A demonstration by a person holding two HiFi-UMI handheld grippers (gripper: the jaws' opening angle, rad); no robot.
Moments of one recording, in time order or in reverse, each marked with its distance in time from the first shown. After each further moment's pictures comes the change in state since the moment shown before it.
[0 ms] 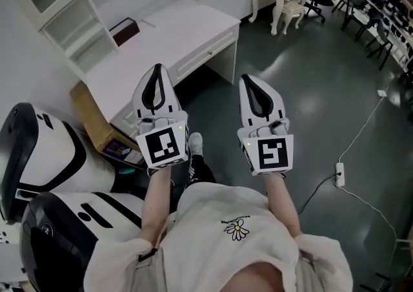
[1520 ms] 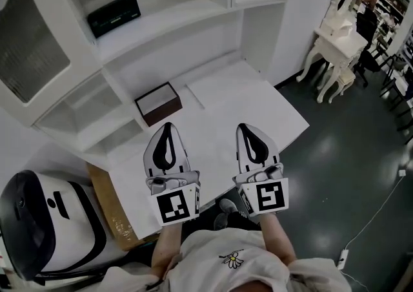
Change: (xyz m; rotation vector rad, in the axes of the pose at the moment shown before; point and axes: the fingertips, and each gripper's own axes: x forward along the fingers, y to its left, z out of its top) left arm 0.371 0.262 -0.186 -0.032 0.096 0.204; right arm 0.534 0.057 -0.134 0.194 0.030 0.209
